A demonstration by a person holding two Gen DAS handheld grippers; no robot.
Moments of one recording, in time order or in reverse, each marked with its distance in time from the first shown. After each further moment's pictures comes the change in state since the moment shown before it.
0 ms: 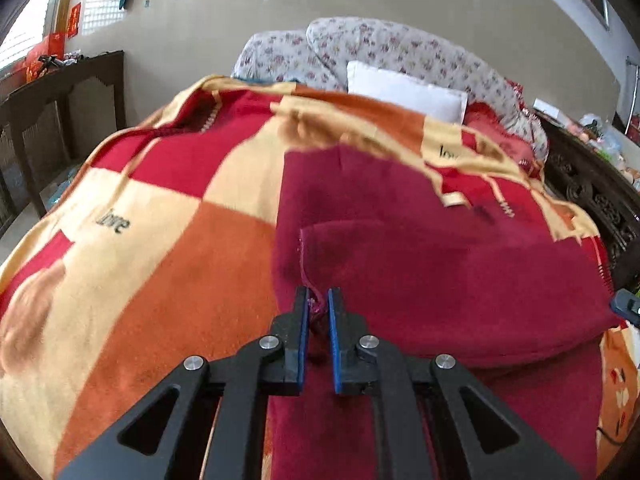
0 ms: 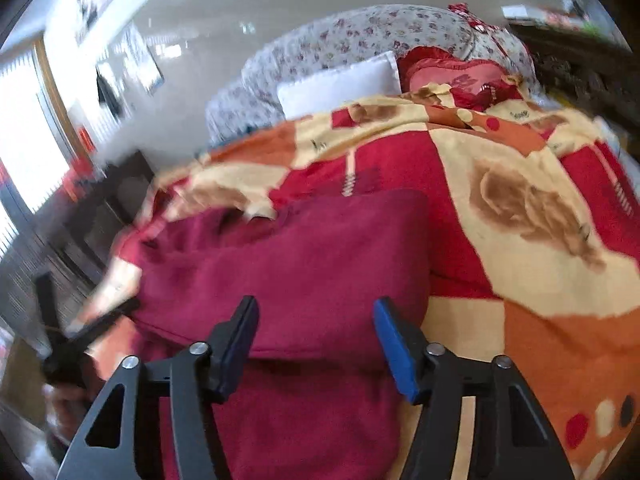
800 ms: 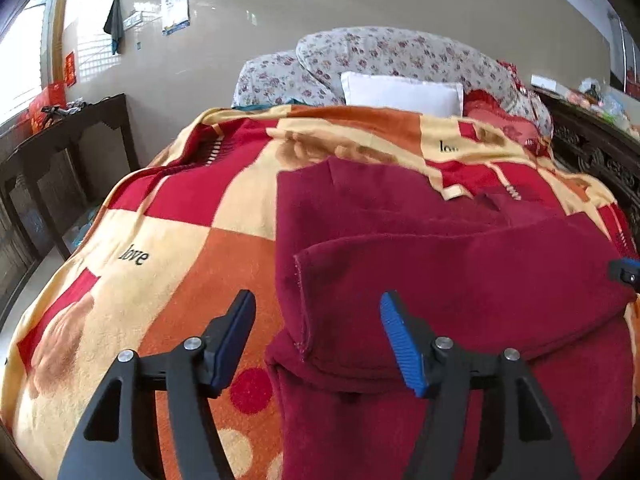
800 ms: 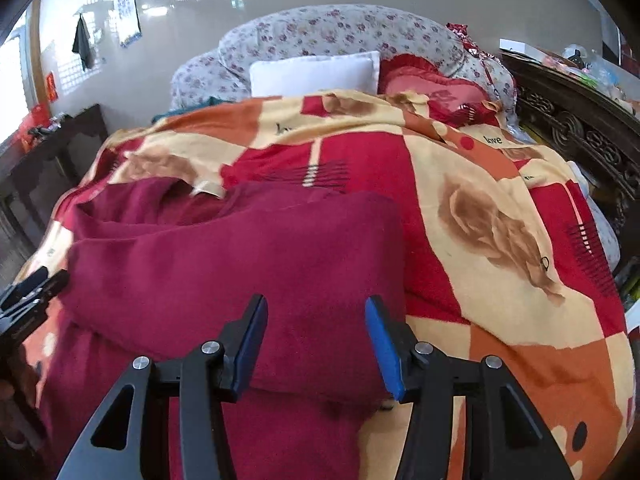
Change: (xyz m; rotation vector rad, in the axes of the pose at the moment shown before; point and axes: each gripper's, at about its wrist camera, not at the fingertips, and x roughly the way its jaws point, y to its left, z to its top) left arm -0.009 -0.022 -0.002 0.137 -0.055 0.103; right arm 0.019 0.008 0.005 -0.090 0.005 -0.174
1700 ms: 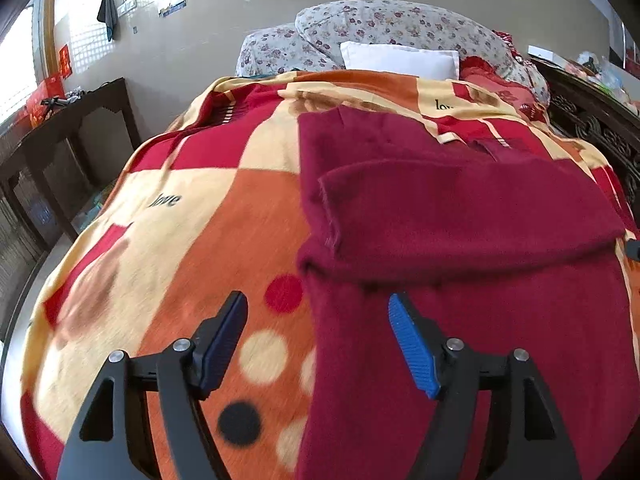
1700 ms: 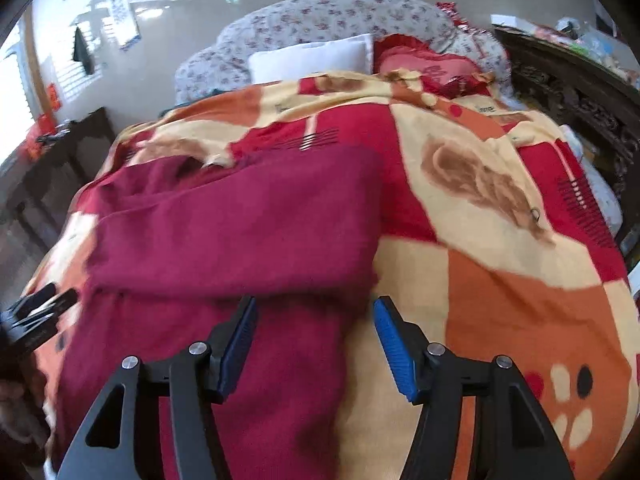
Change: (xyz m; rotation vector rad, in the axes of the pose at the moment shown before) left arm -0.053 0.018 -0.045 0.032 0.104 0.014; right arm -0.065 -0.018 -0.050 0.064 0.058 0.139
